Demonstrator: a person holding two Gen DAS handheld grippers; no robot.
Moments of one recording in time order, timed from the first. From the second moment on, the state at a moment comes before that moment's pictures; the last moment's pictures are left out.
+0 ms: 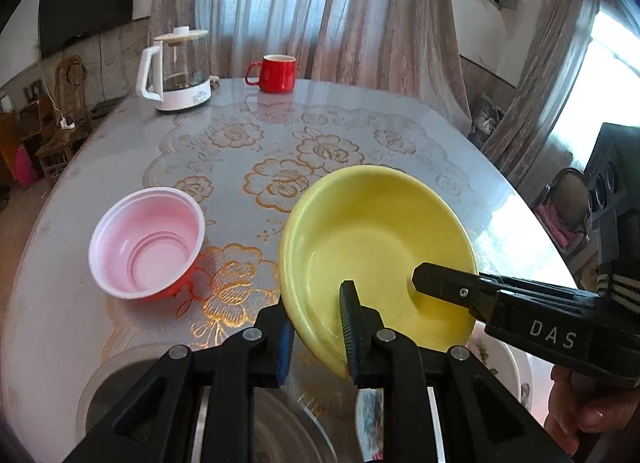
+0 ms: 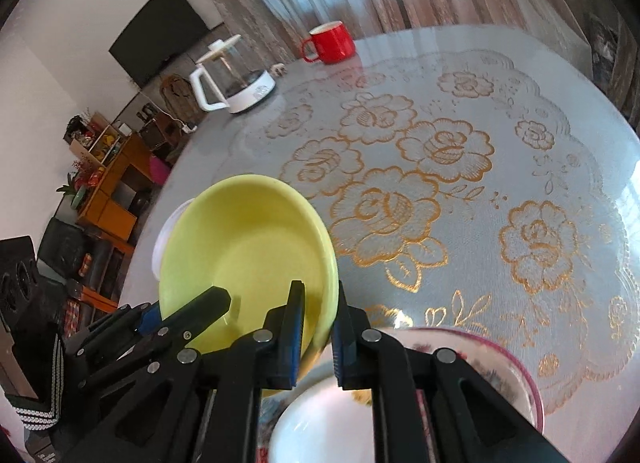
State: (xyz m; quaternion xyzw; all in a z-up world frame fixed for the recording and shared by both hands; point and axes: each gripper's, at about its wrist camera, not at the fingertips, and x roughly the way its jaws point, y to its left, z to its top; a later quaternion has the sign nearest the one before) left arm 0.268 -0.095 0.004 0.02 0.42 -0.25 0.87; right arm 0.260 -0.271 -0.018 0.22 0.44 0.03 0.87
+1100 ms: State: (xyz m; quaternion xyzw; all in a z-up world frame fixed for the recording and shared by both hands) left arm 0.158 0.016 0.007 -0.04 0.37 -0.19 0.91; right arm 0.181 -0.165 -0.016 0.20 0.42 0.11 0.88
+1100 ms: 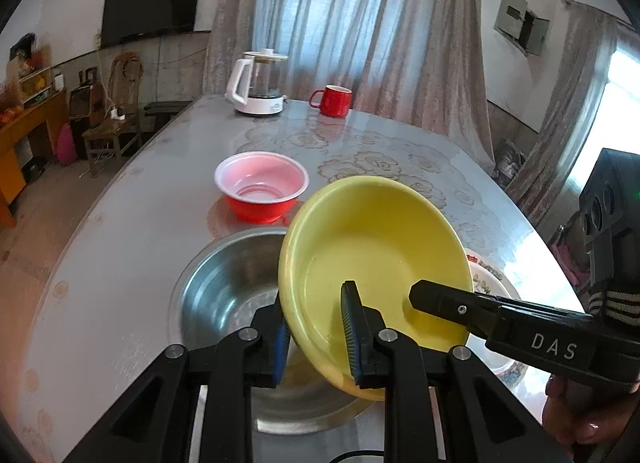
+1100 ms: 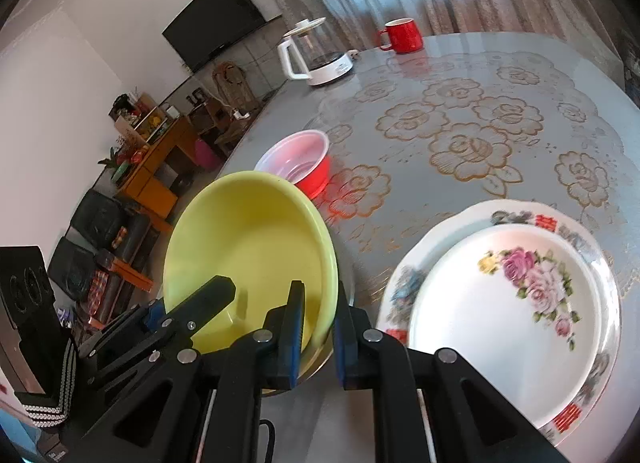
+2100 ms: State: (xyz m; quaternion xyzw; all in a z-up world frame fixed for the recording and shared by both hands) left arm 0.138 0.062 -0.019 -0.06 0.39 -0.15 0.91; right arm 0.183 -0.114 -0.043 0.17 0.45 0.14 0.86
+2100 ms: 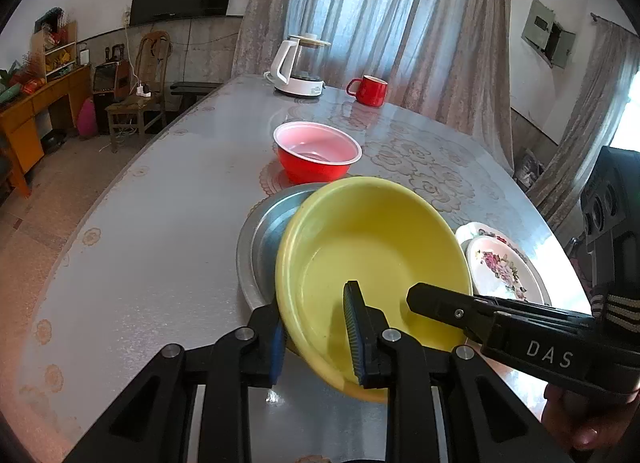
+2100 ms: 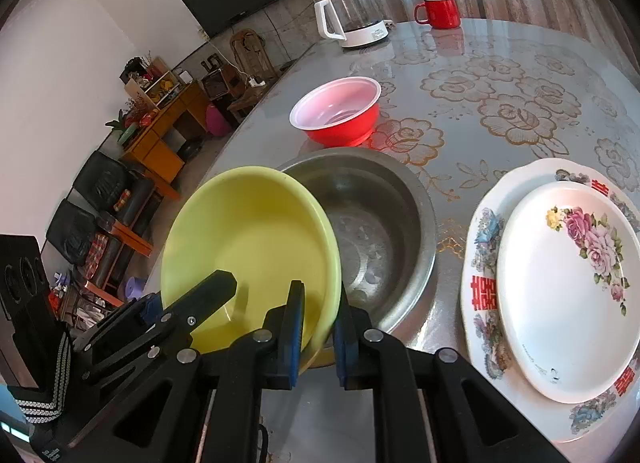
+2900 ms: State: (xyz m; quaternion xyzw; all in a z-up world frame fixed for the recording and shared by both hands) left arm 0.163 0.052 -0.032 -0.05 0.40 -0.15 0.90; right arm 0.221 -0.123 -0.064 0.16 0.48 0.09 0.86
